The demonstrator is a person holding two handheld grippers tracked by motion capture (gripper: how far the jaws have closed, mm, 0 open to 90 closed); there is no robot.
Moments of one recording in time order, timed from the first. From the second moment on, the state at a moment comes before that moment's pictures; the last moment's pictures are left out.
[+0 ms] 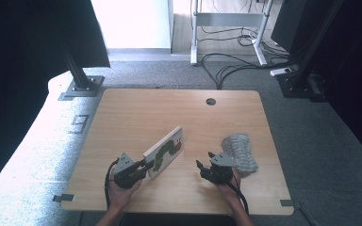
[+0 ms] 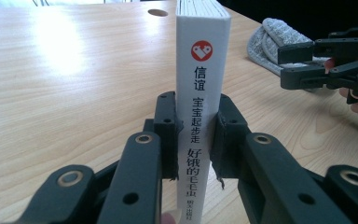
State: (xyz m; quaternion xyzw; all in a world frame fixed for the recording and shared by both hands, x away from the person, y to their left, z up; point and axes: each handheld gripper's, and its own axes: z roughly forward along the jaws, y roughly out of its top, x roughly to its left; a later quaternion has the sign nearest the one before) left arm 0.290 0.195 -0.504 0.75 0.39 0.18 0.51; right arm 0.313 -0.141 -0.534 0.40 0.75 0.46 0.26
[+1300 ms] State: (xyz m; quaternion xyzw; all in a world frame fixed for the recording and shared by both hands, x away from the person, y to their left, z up) left arm 0.268 0.146 -0.511 0.79 0.34 0.19 0.48; right arm 0.327 -0.079 -0.475 0.44 0.70 0.54 0.14
